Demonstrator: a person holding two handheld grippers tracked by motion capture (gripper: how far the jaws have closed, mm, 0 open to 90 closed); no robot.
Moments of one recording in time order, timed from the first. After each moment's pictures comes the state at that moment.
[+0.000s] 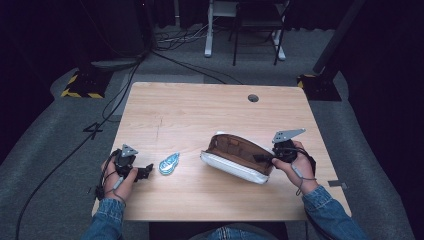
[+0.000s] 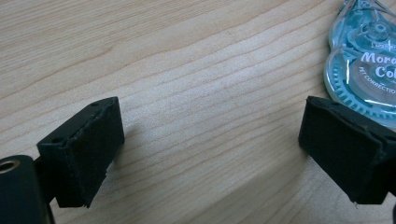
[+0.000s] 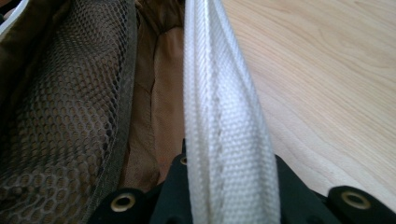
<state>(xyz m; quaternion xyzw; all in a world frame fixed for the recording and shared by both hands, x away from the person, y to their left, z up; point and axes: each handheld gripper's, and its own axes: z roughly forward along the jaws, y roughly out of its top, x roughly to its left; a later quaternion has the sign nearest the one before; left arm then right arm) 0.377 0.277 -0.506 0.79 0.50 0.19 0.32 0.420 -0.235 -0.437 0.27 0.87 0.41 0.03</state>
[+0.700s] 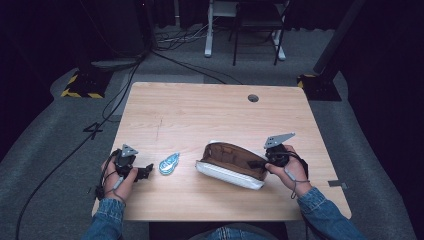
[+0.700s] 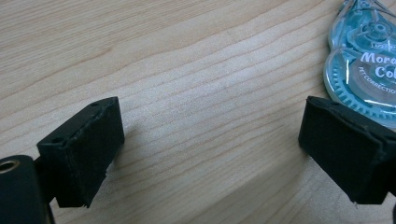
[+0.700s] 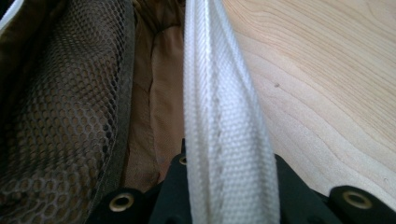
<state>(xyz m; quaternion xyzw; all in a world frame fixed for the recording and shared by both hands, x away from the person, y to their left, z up) 0.377 0.277 -0.506 0.79 0.50 0.19 0.32 0.419 -0.220 -0.457 0.26 0.88 0.40 0.01</state>
